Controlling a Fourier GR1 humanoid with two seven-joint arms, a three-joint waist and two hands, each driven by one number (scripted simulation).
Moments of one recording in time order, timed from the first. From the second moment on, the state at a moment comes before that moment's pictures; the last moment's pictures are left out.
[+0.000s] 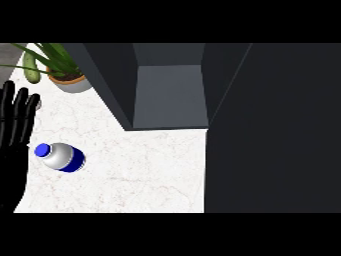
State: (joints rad) left arm 0.02 0.06 0.01 -2.10 -0.01 0.01 0.02; right arm -0.01 -0.09 0.01 -2.10 0.01 0.01 -0.01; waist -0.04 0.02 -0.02
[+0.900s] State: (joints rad) left arm 0.05 0.25 0.33 -2.00 0.50 -0.21 0.17; right arm 0.42 -0.10 0.21 -2.44 -0.12 0.17 0.10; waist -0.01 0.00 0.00
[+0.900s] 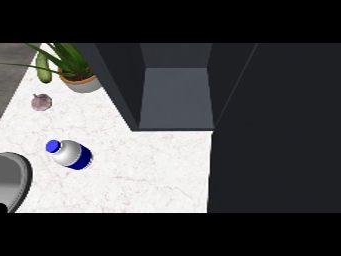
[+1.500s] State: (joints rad) left arm 0.11 0.28 0.38 -1.89 0.42 -0.27 0.16; right arm 0.62 -0.10 0.33 -2.49 -0.07 0.19 0.01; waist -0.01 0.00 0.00
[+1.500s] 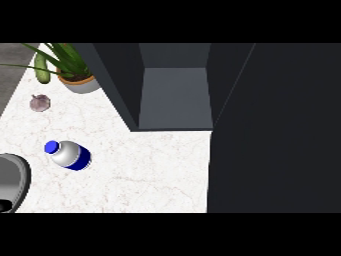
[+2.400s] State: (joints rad) left arm -0.06 0.26 0.36 -1.18 0.27 -0.39 -0.15; right arm 0.80 -0.17 0.47 -2.50 -0.03 0.17 -0.15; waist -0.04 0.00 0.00
